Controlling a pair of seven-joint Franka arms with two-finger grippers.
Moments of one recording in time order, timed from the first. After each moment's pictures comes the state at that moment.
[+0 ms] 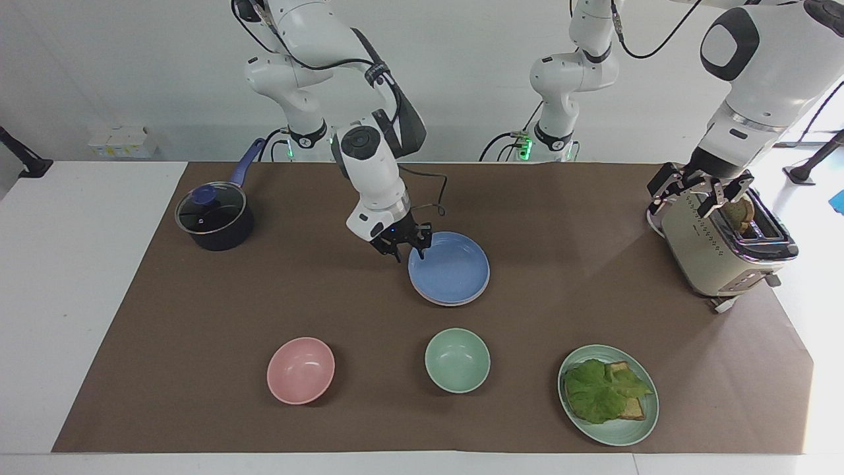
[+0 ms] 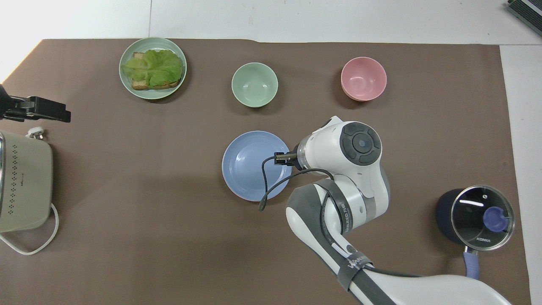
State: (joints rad) left arm 0.08 0.05 -0.10 -1.58 -0.06 1.72 0.07; right arm 0.41 0.26 0.08 -1.94 0.21 2.34 0.34
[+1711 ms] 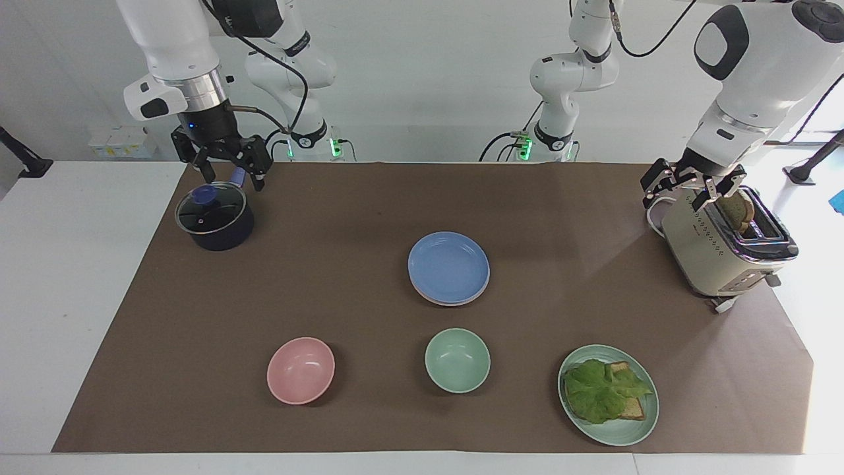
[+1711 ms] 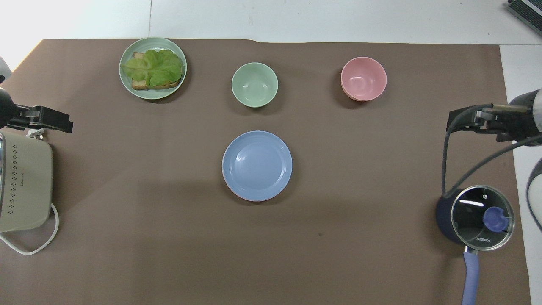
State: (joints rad) left arm 0.08 0.05 -0.12 -1.57 -0.02 1.65 0.08; right arm 0.00 -0.03 0.06 -1.57 -0.03 1.62 0.24
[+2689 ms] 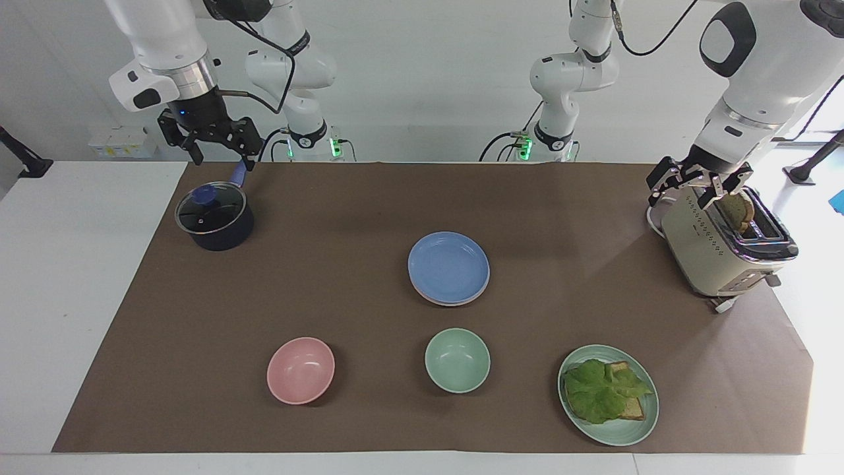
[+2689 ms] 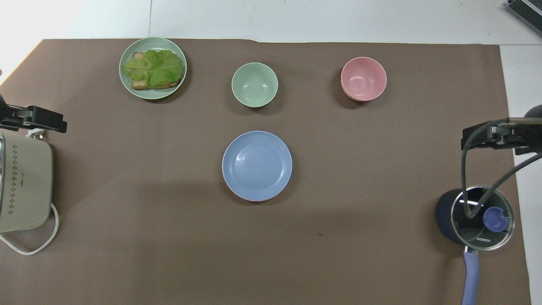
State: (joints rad) left arm 0.09 0.04 -0.11 -1.57 -0.02 1.65 0.08; right arm -0.01 -0.02 0.06 -1.53 -0.05 1.49 0.15
